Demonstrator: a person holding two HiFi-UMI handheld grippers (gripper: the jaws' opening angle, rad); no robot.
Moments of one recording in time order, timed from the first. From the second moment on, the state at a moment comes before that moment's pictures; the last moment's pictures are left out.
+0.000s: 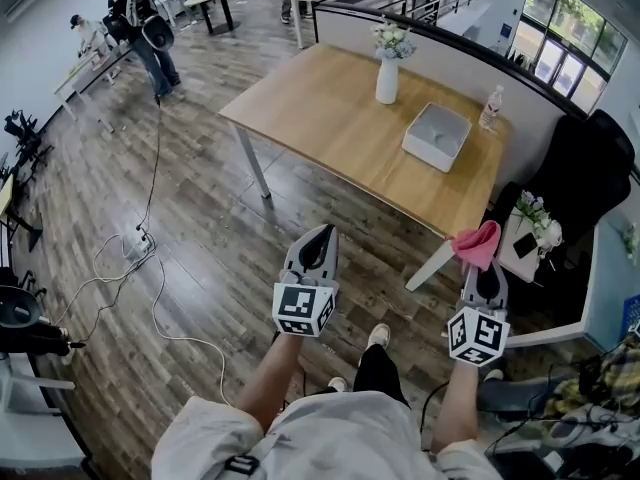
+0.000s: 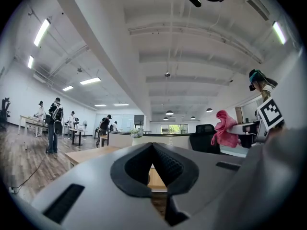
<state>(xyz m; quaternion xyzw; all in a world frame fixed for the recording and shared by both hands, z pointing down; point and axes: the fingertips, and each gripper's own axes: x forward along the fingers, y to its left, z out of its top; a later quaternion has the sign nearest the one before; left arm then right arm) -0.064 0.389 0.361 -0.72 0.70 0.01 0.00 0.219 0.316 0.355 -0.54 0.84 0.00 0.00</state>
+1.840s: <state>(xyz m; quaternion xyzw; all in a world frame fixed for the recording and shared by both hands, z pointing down) -0.007 0.068 0.361 -0.72 0.69 -0.01 0.01 0.279 0.006 0.379 -0.56 0.83 -0.04 0.00</state>
